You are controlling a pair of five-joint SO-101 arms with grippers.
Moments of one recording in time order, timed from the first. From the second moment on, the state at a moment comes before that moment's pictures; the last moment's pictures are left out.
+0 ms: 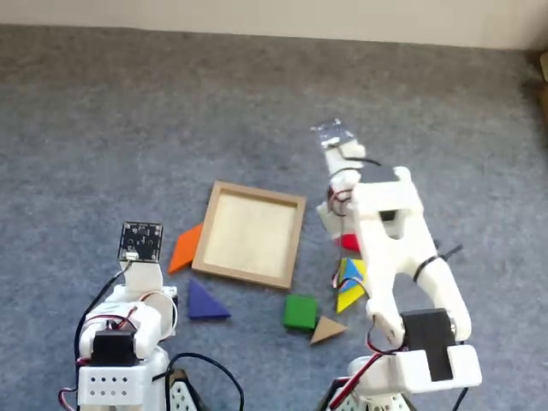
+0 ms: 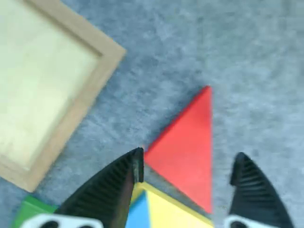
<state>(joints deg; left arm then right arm) -6.7 -102.4 96.0 75.5 2.5 -14.3 -2.5 25.5 61.0 20.8</state>
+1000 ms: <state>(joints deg) -6.7 -102.4 96.0 75.5 2.5 -12.7 12.1 20.2 62.3 17.4</state>
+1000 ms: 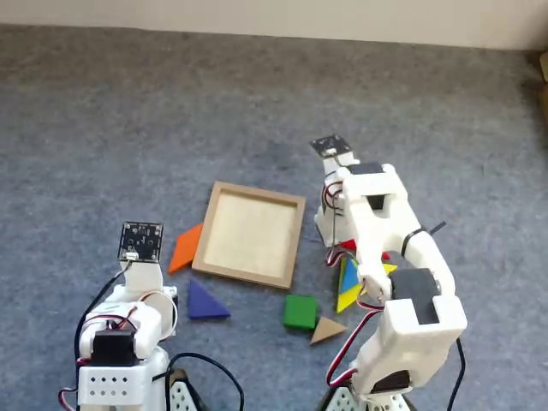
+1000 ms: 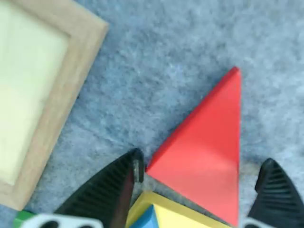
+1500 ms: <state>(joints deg) -6.7 -102.4 96.0 75.5 2.5 -12.7 12.1 20.2 60.7 22.0</state>
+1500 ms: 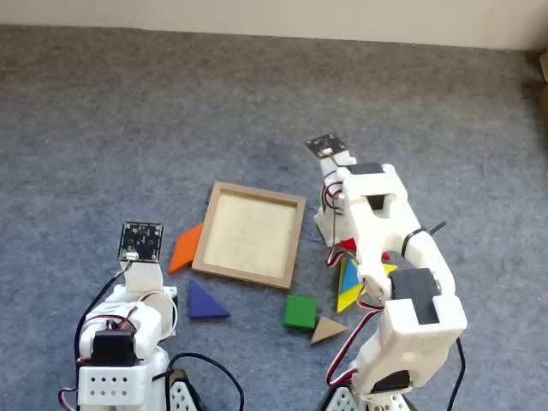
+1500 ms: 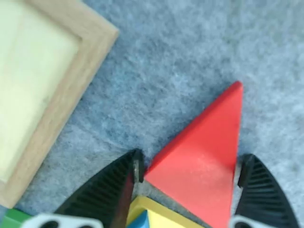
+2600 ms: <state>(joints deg) -6.7 -102.4 96.0 75.5 2.5 -12.8 12.1 20.1 65.9 25.1</state>
